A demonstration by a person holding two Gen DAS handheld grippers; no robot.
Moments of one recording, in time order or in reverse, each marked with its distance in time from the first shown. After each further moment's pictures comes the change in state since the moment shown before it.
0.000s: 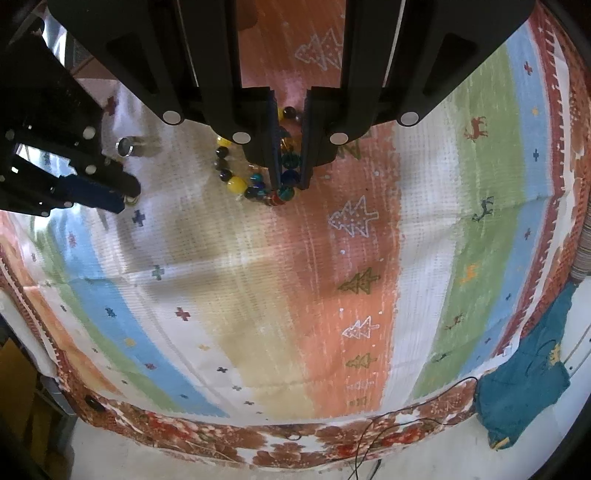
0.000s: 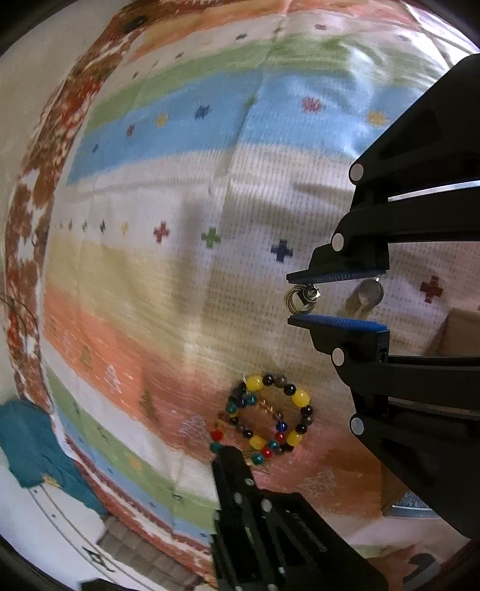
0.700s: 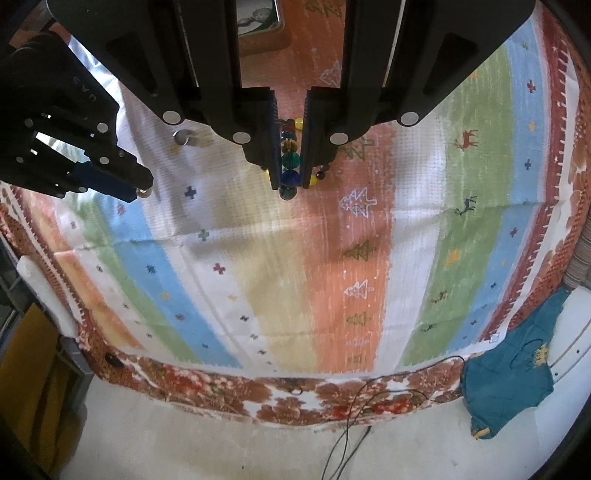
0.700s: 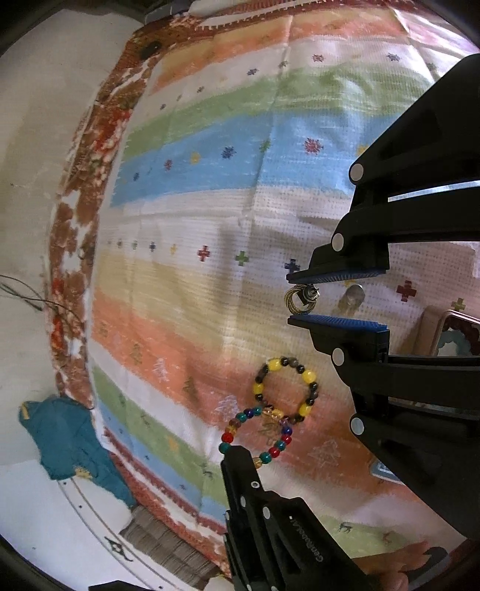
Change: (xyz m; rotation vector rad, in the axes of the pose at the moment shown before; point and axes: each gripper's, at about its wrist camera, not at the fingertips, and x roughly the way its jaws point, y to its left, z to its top) left arm -0.068 -0.005 -0.008 -0.060 -0.151 -0.064; right arm -0.064 0.005 -0.009 0.015 -0.162 -0.025
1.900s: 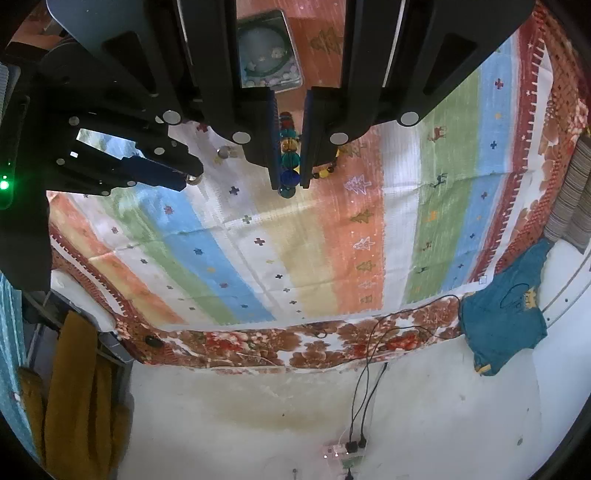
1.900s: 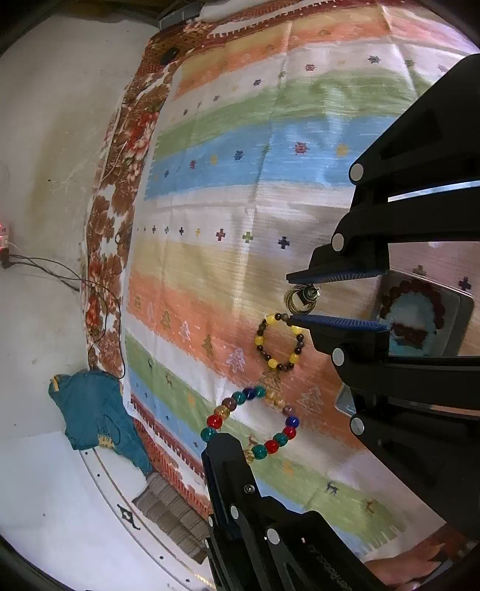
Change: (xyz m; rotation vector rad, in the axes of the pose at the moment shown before) left arm -0.099 -0.034 -0.039 0.121 -0.183 -0.005; right arm -0.070 0.024 -0.037 -0.023 -0.118 0.053
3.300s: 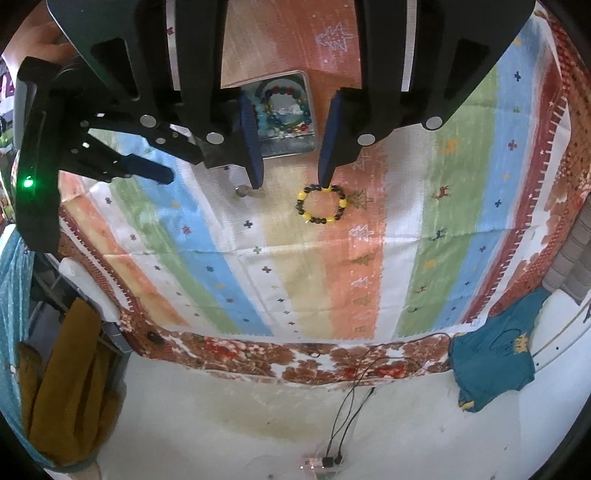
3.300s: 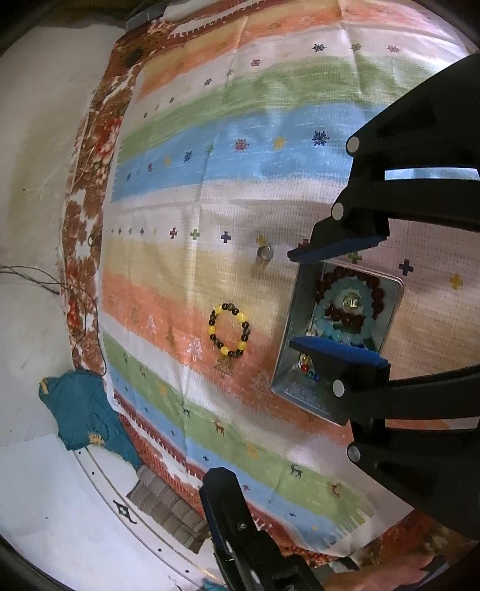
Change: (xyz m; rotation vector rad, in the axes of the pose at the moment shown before) left arm -0.032 0.009 -0.042 -0.126 0.058 -0.039; right arm -0.018 -0.005 -0.047 0.061 0.074 0.040
